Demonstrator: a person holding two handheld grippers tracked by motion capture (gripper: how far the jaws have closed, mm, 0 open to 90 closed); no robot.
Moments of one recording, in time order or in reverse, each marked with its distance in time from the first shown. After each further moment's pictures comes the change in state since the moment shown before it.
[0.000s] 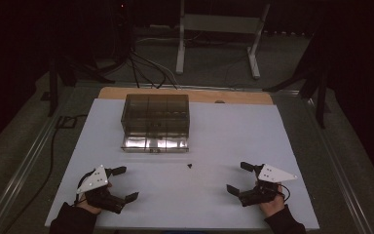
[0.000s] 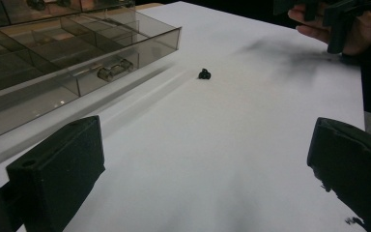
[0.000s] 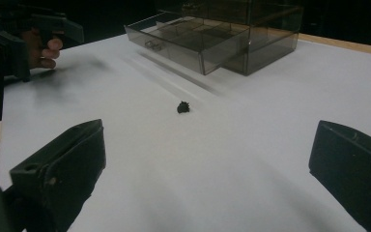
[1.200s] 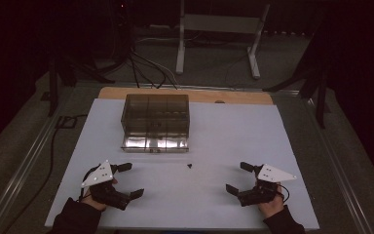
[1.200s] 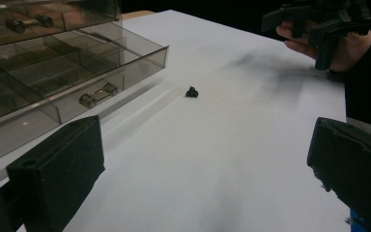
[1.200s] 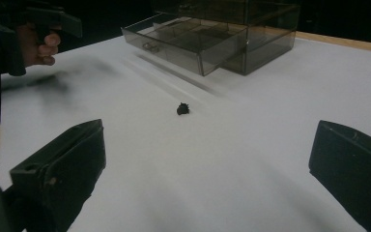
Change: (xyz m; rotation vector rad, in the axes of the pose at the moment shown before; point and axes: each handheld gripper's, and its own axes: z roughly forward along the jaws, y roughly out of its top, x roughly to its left) left arm -0.004 0.022 0.011 -0.005 -0.039 -0.010; right arm 0.003 0.002 0.001 0.001 -0.015 0.022
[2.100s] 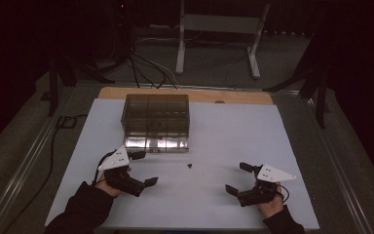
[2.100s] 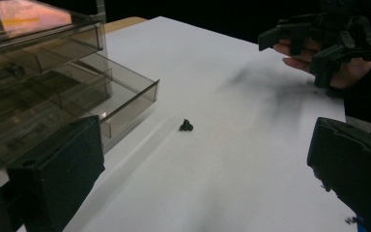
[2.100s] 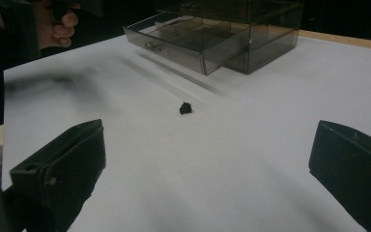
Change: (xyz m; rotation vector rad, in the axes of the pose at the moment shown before) left arm 0.002 0.045 0.035 0.031 -0.036 0.021; right arm 0.001 0.001 0.001 0.003 0.007 0.006
